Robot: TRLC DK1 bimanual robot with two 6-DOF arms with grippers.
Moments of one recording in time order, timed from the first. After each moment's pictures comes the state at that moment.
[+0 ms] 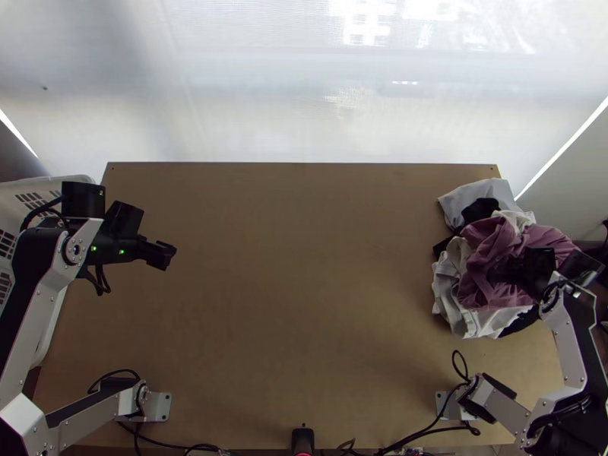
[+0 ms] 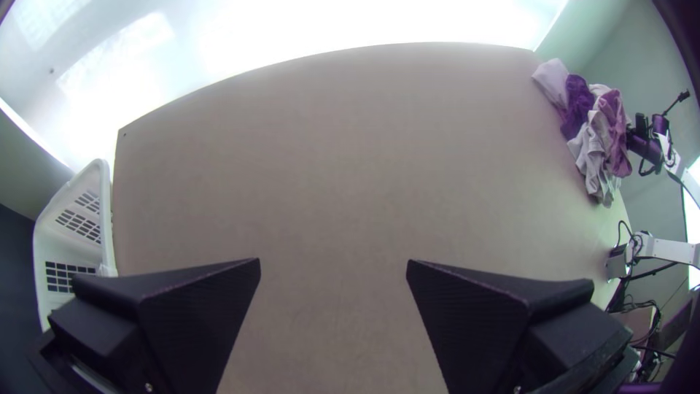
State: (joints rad) left arm 0.01 1.19 1.27 -1.05 0.19 0.27; right arm -0.58 1.18 0.65 -0.22 -0.37 -0.48
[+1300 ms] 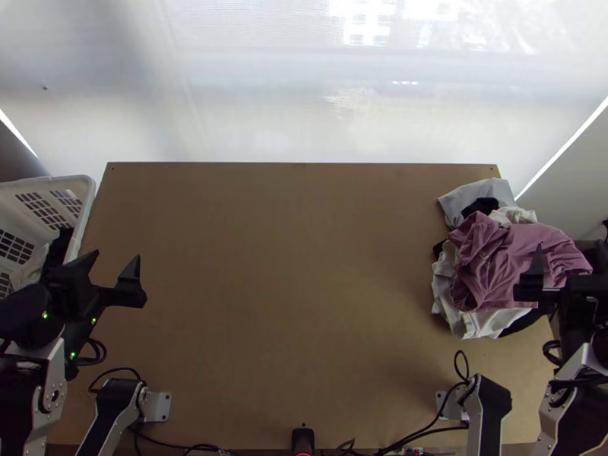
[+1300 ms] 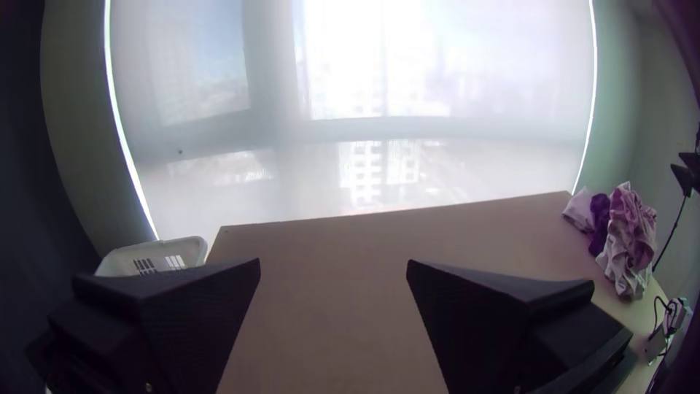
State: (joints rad) left arm -0.03 0.47 0.83 -0.62 -0.02 0.06; right arm -0.51 0.44 0.83 -0.42 -0.28 -0.50
